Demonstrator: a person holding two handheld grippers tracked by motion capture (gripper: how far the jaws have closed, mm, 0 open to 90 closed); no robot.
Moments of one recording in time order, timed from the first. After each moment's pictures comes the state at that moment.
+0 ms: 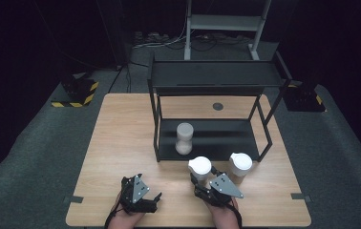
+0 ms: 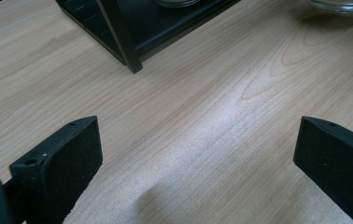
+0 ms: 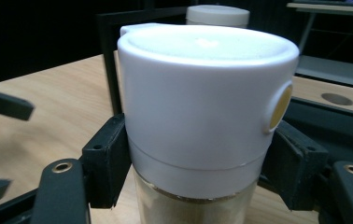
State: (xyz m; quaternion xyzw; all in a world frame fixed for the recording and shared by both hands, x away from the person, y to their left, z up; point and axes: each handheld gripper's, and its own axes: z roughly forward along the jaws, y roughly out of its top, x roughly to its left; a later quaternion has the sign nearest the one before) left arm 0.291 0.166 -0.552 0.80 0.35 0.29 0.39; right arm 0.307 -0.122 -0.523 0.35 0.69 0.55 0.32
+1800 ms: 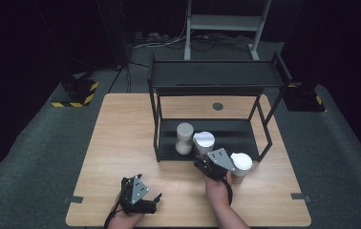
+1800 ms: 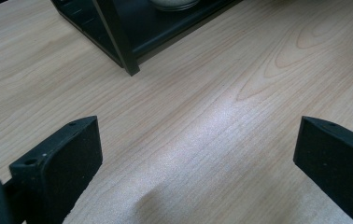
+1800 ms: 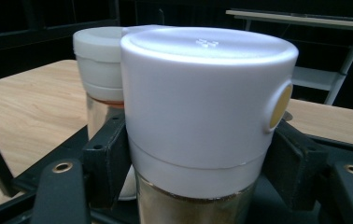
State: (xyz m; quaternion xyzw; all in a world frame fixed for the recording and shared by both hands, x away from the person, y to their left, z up) left arm 0.289 0.167 -0.552 0.80 0.34 0.29 0.39; right arm 0.381 -0.111 -0.510 0.42 0.64 0.52 0.39
